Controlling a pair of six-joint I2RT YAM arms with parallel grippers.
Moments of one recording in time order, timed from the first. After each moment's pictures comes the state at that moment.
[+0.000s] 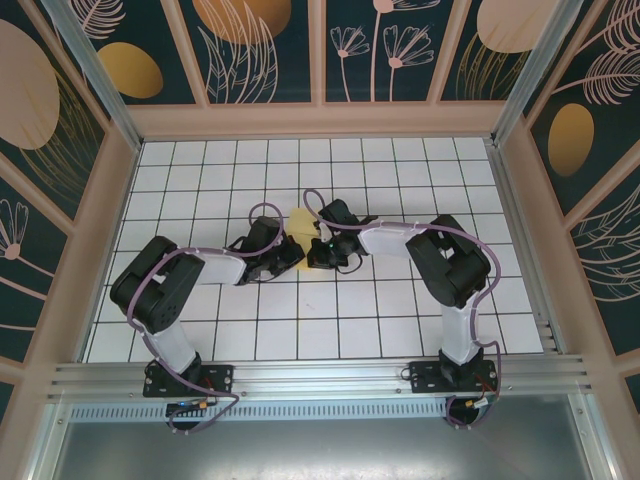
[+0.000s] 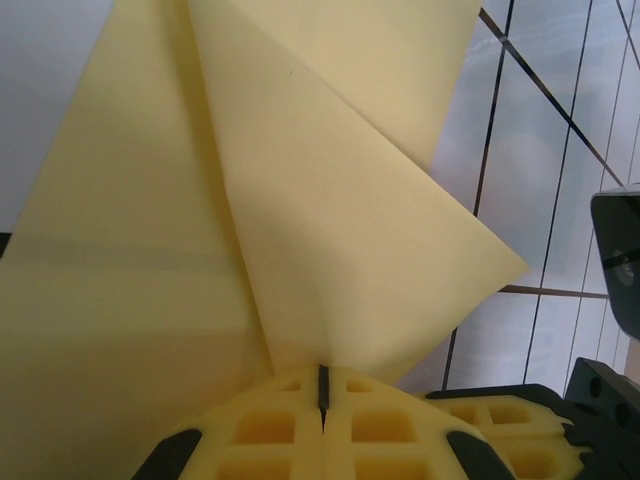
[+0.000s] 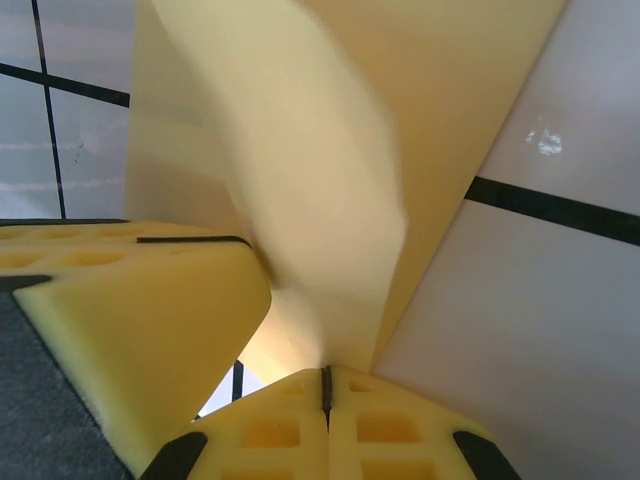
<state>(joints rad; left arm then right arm) -0.57 1.75 0.69 0.28 0.27 -1.06 0.72 1.96 1.15 -0.27 -0.43 0.64</state>
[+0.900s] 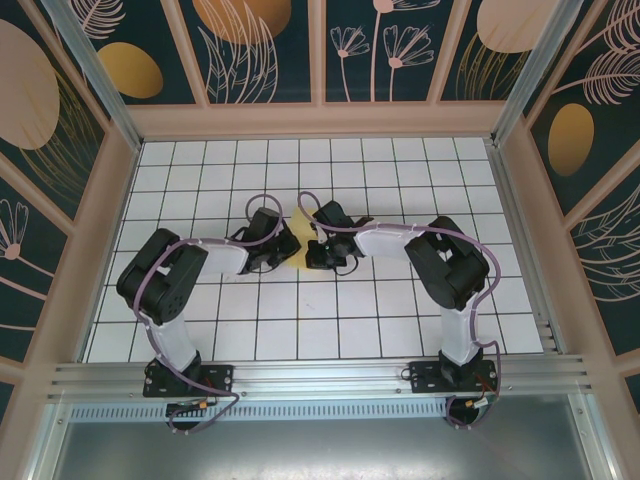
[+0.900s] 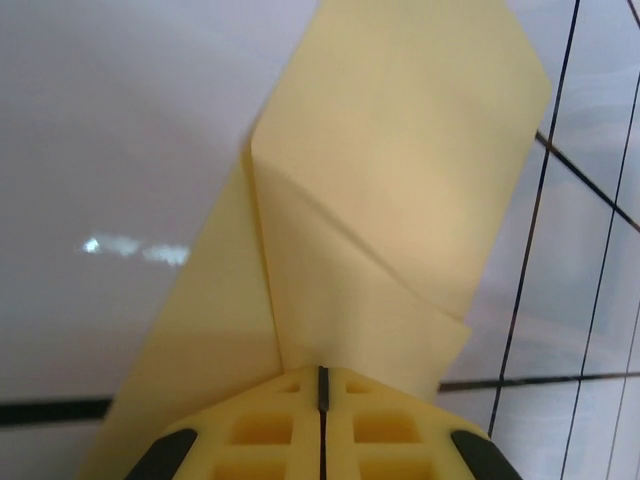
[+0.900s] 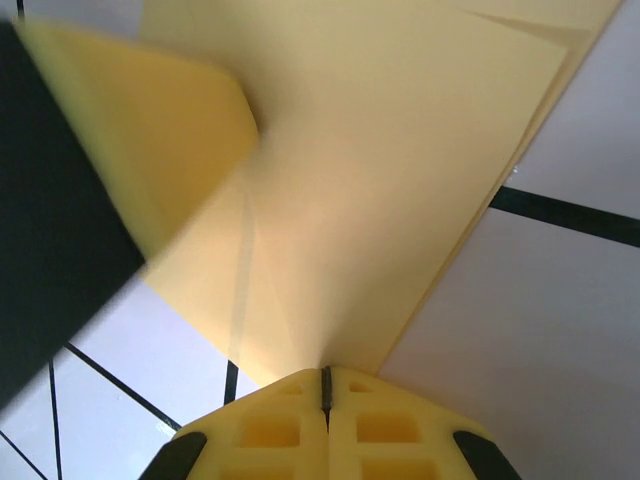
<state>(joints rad) -0.52 1.81 0.80 0.19 0.18 -1.02 0.76 1.96 1.16 -0.30 -0.33 0.62</state>
